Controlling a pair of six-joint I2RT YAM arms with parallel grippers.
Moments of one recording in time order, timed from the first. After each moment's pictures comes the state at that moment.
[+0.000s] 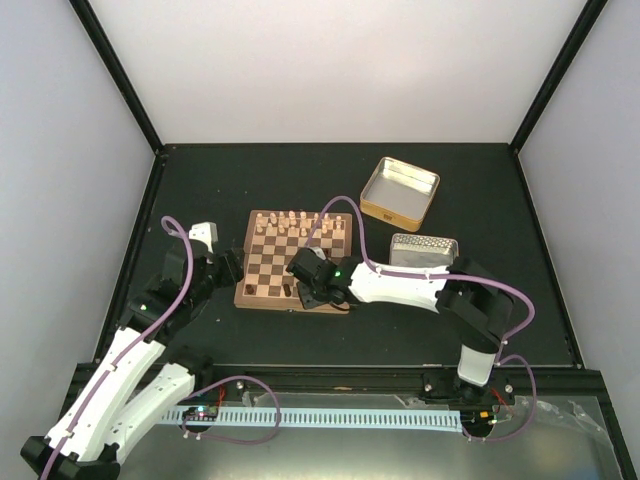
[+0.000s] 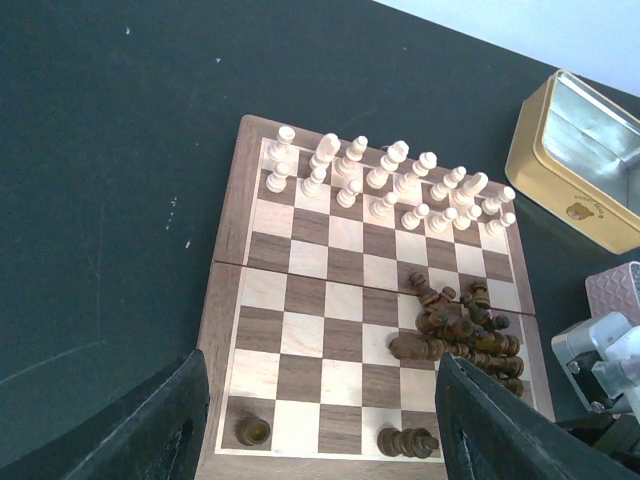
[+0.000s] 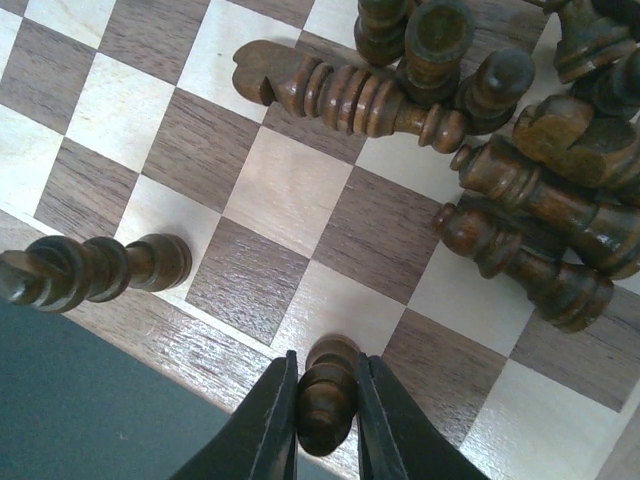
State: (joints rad) left arm -0.40 0.64 0.72 -0.69 -0.13 -0.53; right arm 1.09 1.80 1.19 -0.51 0.16 0.69
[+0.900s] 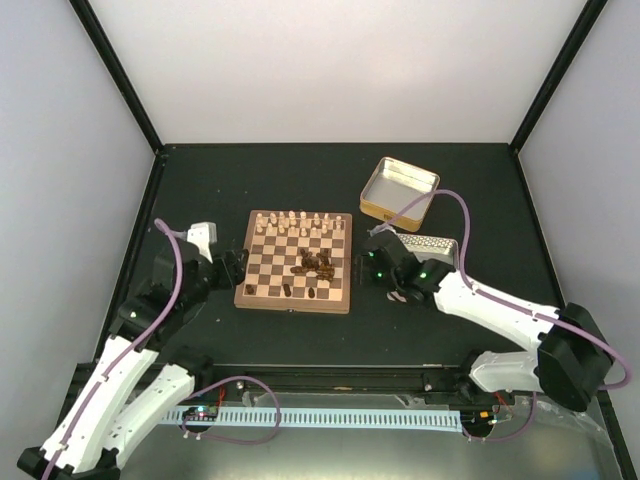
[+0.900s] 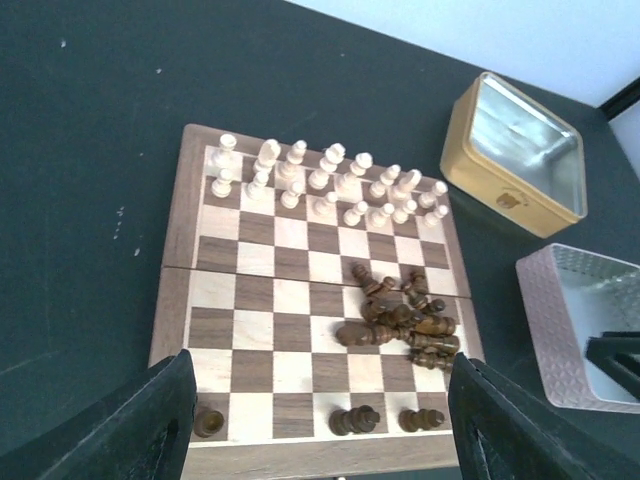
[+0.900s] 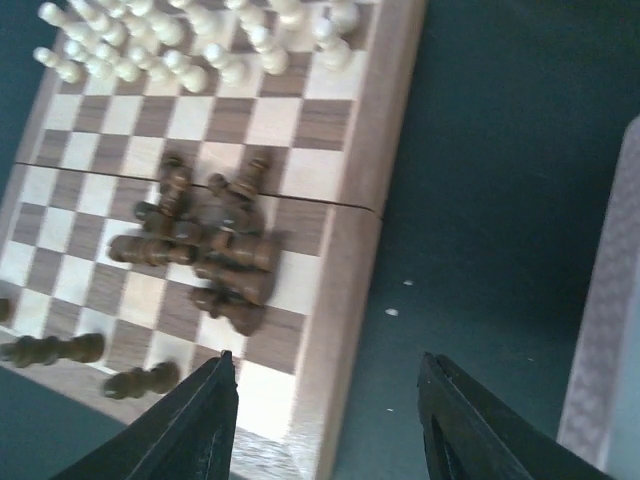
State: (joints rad) left arm -0.40 0.61 0.76 -0.72 -0.04 -0.52; right arm 0.85 1.27 0.82 -0.38 0.17 0.71
